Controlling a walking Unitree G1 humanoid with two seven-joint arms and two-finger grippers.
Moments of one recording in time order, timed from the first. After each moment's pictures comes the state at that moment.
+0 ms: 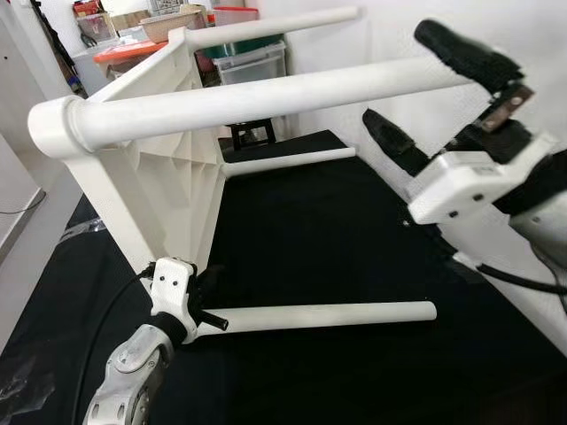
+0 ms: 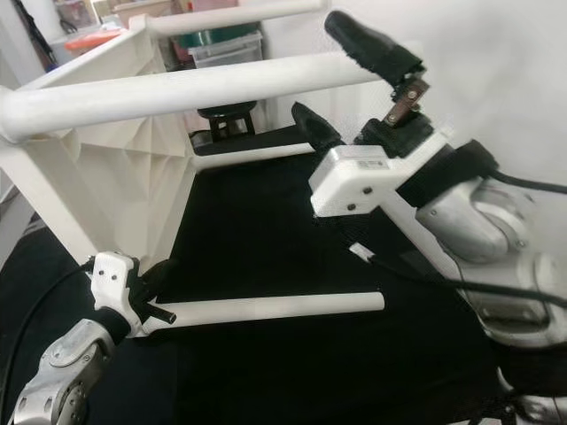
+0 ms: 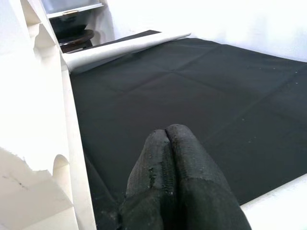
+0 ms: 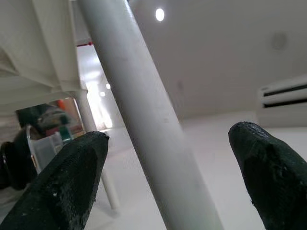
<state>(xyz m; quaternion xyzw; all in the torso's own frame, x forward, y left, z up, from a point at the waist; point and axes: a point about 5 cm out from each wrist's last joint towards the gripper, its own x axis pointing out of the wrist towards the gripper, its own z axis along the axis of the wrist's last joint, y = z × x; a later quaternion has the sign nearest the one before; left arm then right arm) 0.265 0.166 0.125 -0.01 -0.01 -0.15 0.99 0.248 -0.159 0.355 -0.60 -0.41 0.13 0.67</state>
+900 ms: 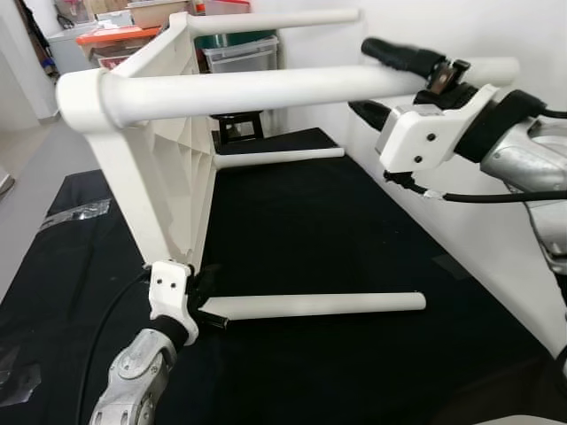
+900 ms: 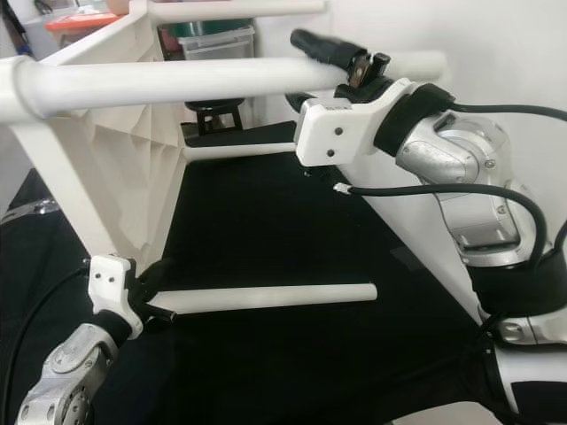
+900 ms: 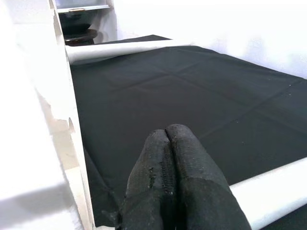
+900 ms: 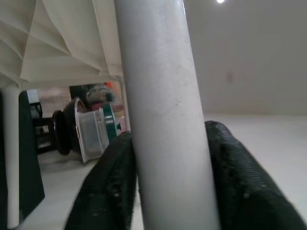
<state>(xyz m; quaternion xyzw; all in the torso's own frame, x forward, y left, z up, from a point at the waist) 0.260 0.166 0.125 -0.03 -0.02 -0.12 0.99 0.297 -0.160 0.368 -0.64 -0.32 0.19 0.67</state>
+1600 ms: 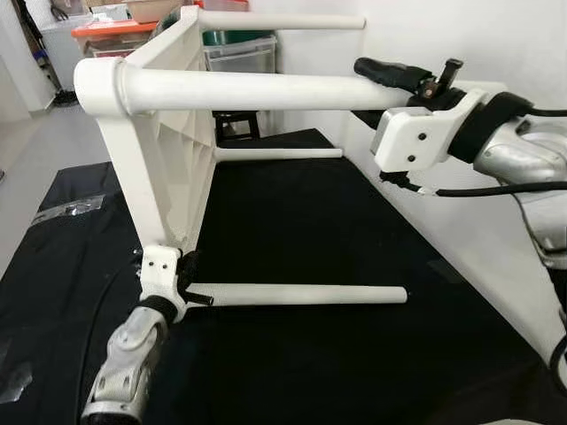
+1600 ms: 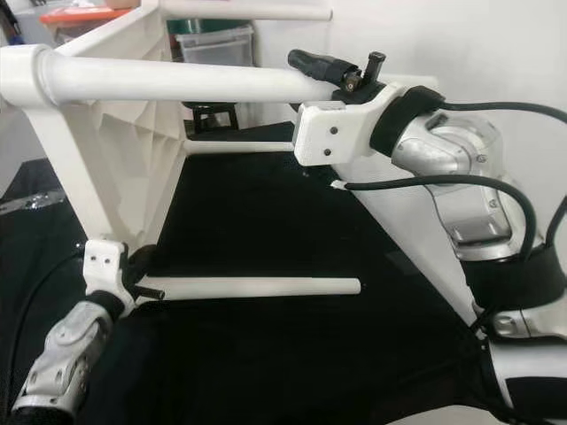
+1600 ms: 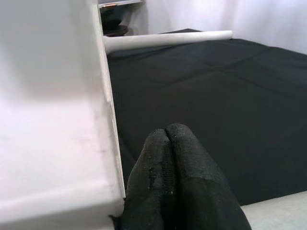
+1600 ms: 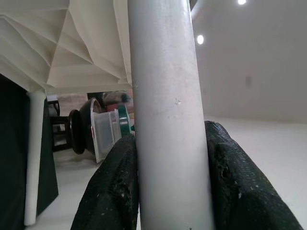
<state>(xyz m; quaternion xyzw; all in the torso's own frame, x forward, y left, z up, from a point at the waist) 0.304 0.195 0.114 0.01 -0.01 -0.05 1.00 0.302 -0.156 0.366 -0.64 -0.31 0.21 0.67</state>
